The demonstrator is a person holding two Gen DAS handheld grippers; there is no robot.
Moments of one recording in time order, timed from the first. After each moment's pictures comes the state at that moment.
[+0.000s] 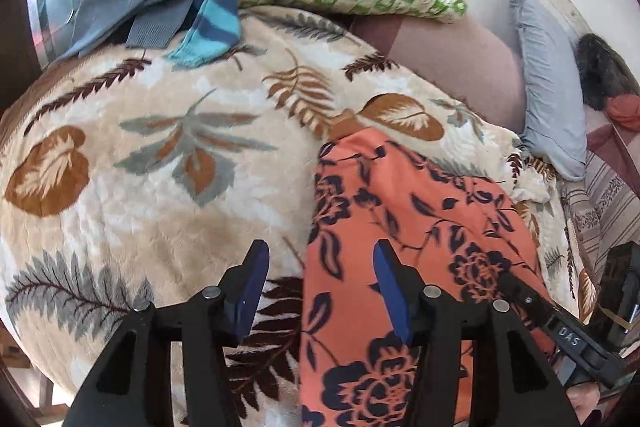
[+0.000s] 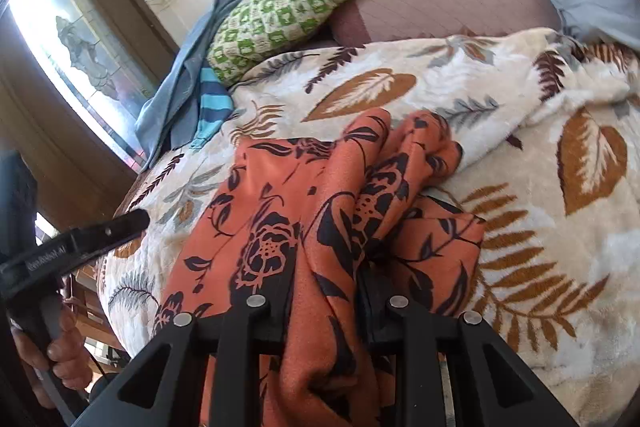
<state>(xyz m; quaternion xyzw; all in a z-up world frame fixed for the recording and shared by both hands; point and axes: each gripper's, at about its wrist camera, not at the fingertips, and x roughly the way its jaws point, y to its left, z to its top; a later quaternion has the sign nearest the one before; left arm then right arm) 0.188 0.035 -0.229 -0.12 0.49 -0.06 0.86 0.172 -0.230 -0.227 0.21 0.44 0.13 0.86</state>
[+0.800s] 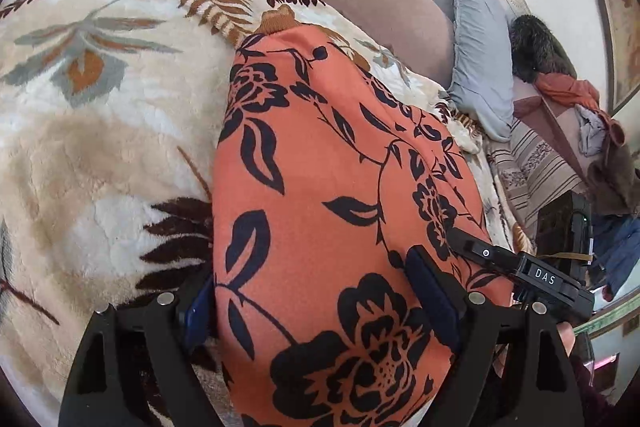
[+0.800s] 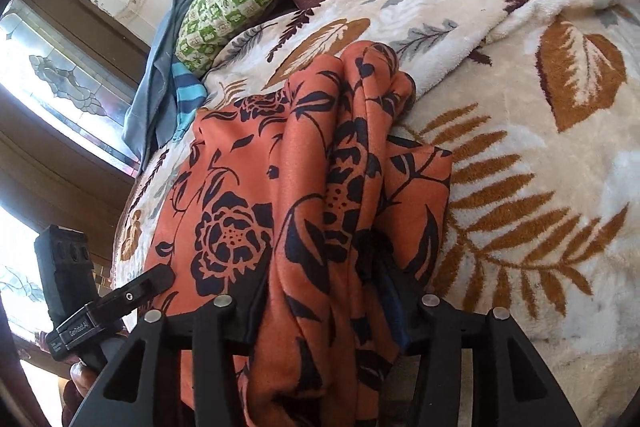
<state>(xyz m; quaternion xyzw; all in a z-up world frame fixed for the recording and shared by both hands) 0.172 0.011 -0.279 -0.19 0.51 -0.25 0.80 0.164 -0.258 -0.267 0.28 0.48 0.13 0.82</state>
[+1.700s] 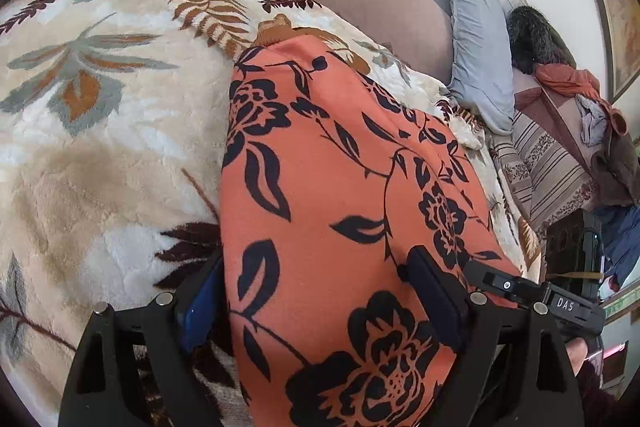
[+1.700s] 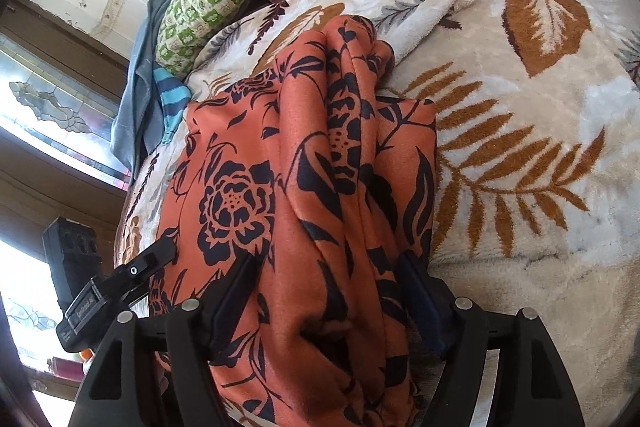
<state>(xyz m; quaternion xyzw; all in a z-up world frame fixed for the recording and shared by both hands) 0.176 0.009 -0.275 -0.16 0.51 -0.23 0.81 0.145 -0.245 -0.266 0.31 0.50 0.11 0.80</state>
